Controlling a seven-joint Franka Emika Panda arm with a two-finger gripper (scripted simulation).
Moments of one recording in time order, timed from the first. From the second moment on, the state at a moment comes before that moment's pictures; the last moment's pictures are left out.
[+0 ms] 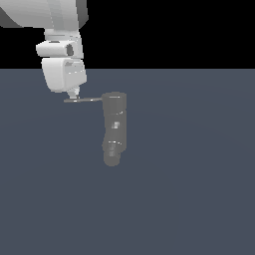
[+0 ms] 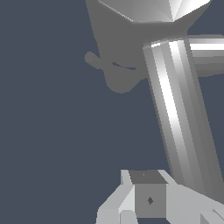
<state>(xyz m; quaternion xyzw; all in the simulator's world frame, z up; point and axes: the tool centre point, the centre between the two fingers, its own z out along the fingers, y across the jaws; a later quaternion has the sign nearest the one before) 0.008 0.169 0.201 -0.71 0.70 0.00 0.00</state>
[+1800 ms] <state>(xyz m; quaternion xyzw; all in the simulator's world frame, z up) -0.077 0.133 0.201 -0.71 0.70 0.00 0.00</state>
